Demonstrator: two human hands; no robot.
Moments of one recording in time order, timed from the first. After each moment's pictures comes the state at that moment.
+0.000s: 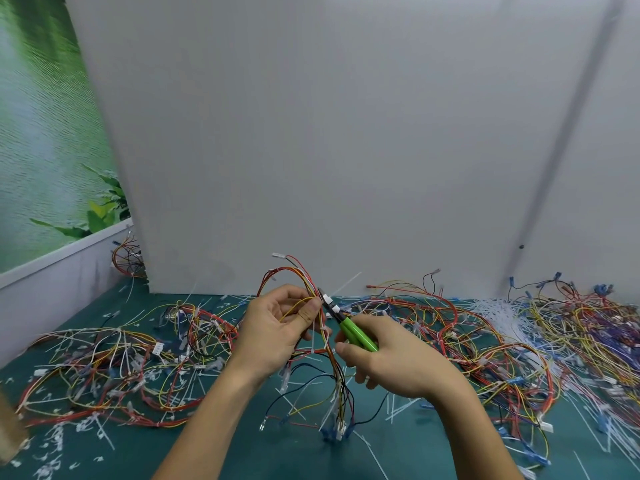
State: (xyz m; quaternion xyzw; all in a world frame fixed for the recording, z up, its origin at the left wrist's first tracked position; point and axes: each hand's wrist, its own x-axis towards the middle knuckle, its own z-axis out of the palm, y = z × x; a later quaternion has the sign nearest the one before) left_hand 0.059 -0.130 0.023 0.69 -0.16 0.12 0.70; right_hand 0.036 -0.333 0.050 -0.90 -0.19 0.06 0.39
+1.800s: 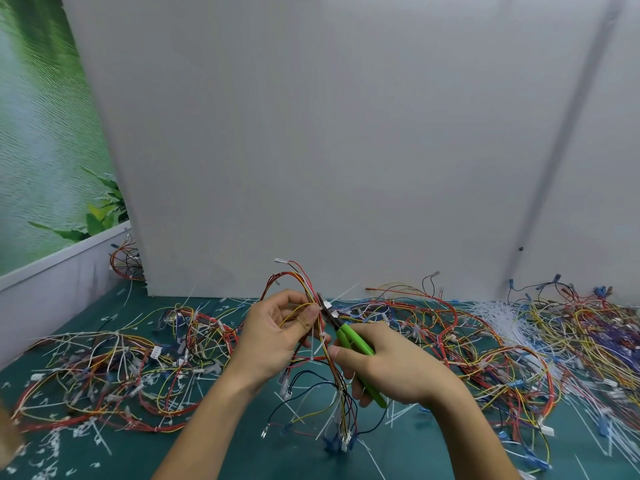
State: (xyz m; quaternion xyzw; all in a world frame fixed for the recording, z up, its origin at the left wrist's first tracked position) left_hand 0.057 -0.132 0.025 0.70 -0.15 0.11 0.69; right_hand 0.036 -0.330 0.046 -0.86 -0.19 0.12 0.46
